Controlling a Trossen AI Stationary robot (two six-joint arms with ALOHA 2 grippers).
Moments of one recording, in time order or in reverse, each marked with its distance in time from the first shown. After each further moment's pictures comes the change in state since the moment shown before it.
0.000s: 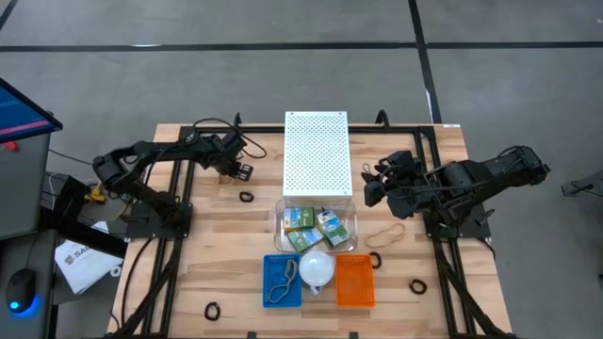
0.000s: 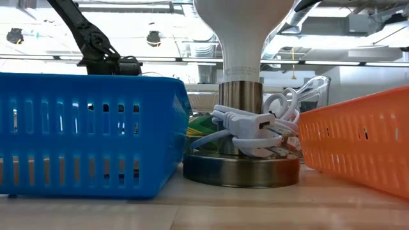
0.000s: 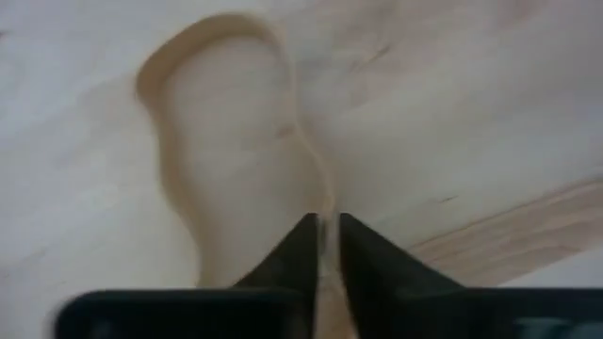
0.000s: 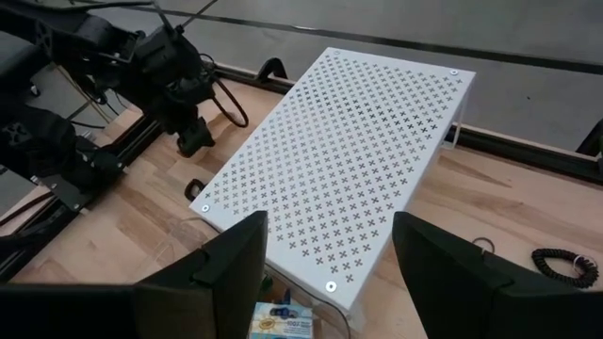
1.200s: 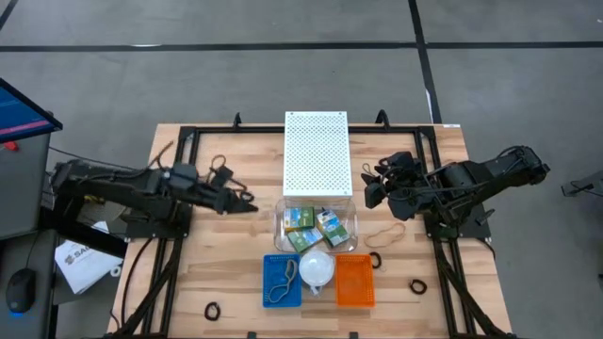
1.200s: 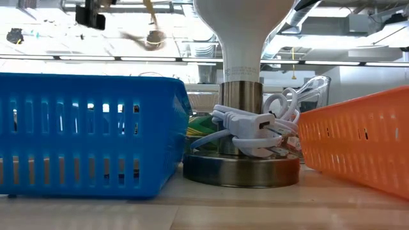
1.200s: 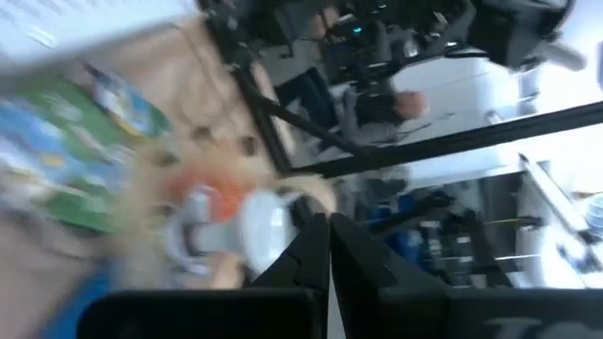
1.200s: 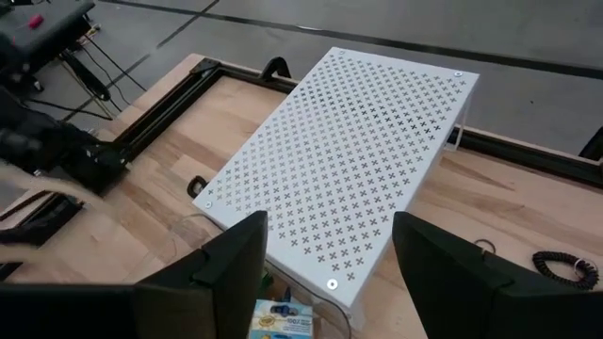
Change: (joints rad) left arm -0.849 -0.674 0.000 0.431 0.132 -0.820; right arm 0.012 0.000 0.000 0.002 0.003 -0.011
